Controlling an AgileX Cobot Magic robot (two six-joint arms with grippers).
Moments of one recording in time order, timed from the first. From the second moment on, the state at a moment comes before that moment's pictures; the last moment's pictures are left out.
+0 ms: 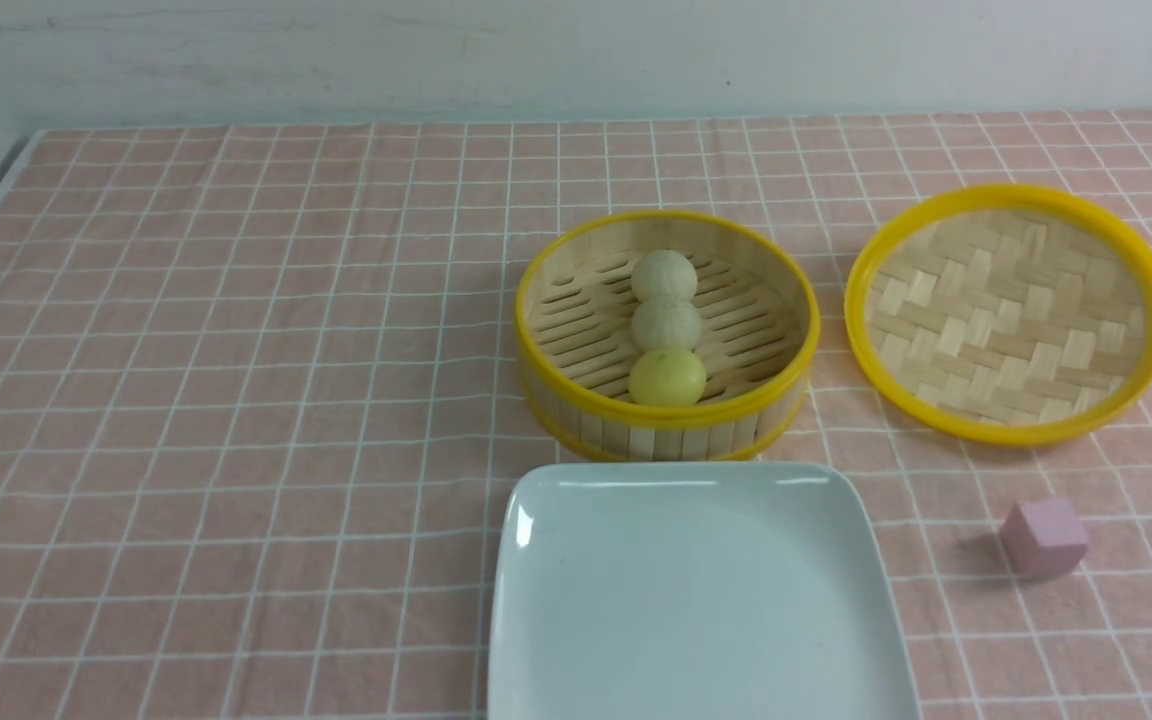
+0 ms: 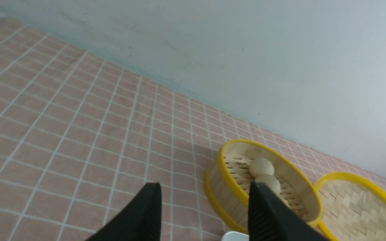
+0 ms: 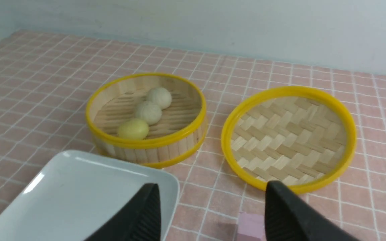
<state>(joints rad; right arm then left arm) 0.08 0.35 -0.76 0.37 0.84 -0.30 0.03 -0.01 -0.41 -0.42 0.60 -0.06</state>
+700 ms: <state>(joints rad) 0.08 1.22 -1.22 0.80 0.99 -0.92 0.03 0.41 -0.50 -0.95 0.62 0.82</state>
